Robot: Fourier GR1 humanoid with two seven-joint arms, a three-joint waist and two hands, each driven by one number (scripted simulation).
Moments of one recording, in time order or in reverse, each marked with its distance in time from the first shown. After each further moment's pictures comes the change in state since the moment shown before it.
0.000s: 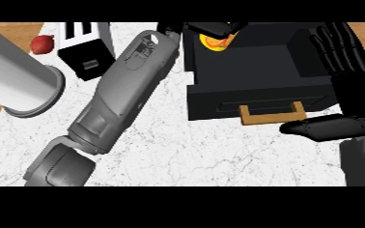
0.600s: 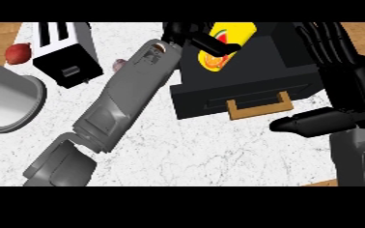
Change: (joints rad) left arm -0.034 0.000 -0.195 0.191 0.068 -0.060 0.076; right arm -0.070 0.014 0.039 0.020 -0.001 0.013 -0.005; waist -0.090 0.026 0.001
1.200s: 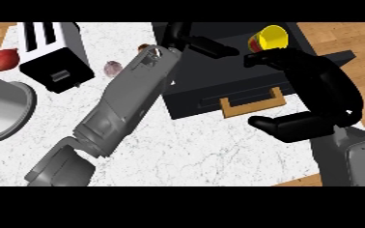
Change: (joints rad) left arm 0.059 0.000 -0.019 -0.076 0.172 -0.025 -0.110; right arm -0.047 0.021 0.108 0.017 -0.129 0.161 0.011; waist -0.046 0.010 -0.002
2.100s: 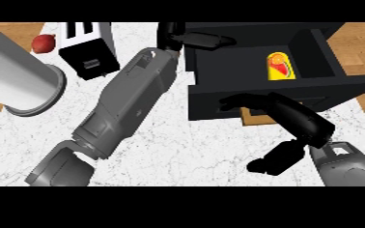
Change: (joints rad) left arm 0.033 0.000 0.051 -0.025 0.191 0.047 -0.192; right arm 0.110 -0.189 0.260 0.013 0.393 0.154 0.063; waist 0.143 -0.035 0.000
